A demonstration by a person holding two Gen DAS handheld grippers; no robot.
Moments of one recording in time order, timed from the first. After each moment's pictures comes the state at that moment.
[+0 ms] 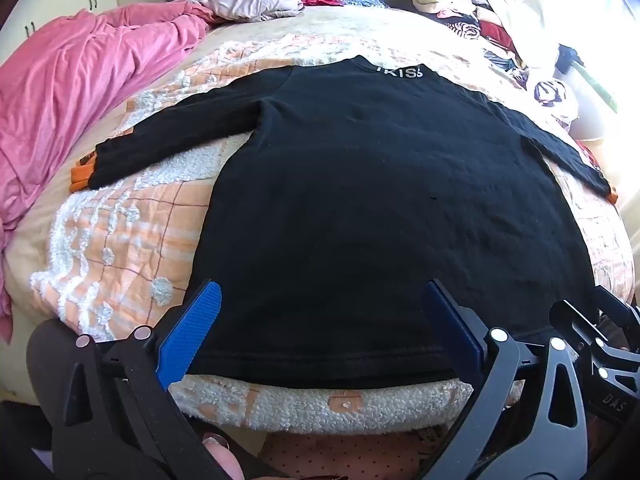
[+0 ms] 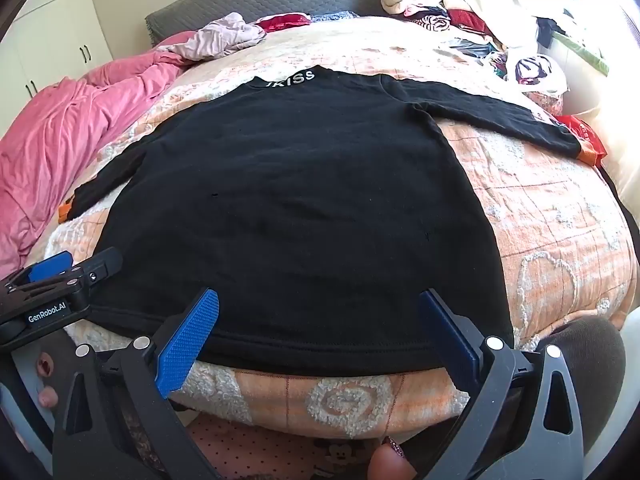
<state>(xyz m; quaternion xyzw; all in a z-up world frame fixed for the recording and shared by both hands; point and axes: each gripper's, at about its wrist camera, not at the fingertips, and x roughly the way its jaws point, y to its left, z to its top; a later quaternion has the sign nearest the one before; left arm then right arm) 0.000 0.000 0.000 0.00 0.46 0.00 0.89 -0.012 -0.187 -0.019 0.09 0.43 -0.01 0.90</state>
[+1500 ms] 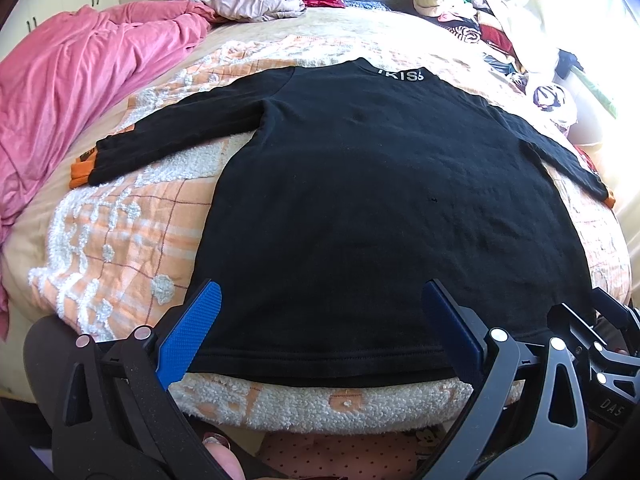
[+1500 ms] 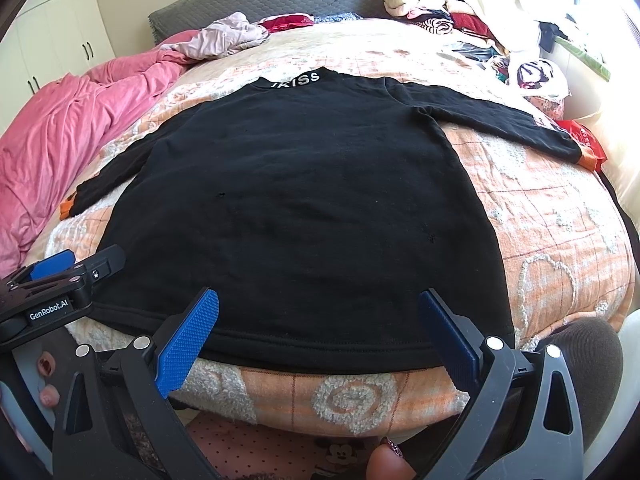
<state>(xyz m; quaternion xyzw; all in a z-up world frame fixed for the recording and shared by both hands) -0.003 0.005 0.002 -0.01 0.46 -0.01 0.89 -0.015 -0.181 -0.015 0.08 0.43 -0.01 0.90</state>
